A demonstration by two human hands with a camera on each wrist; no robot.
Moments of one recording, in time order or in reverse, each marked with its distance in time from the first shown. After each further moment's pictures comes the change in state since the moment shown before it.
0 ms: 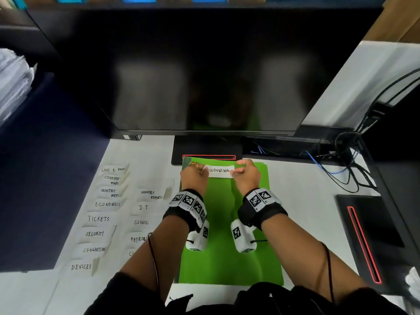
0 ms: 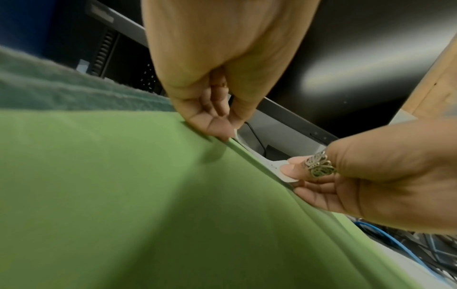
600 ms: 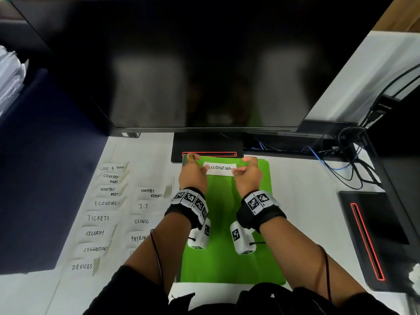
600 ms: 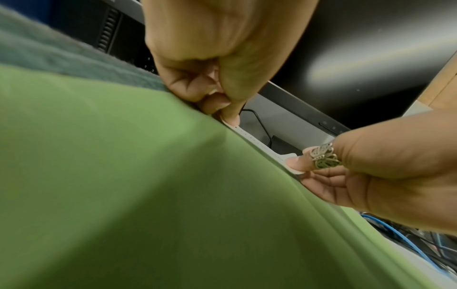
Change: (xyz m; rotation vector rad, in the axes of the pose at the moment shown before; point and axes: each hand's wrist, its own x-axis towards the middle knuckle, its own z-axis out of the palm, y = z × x) left_hand 0.013 -0.011 0.011 -0.009 0.032 -0.035; right_hand -0.009 0.003 0.003 0.009 0.084 -0.008
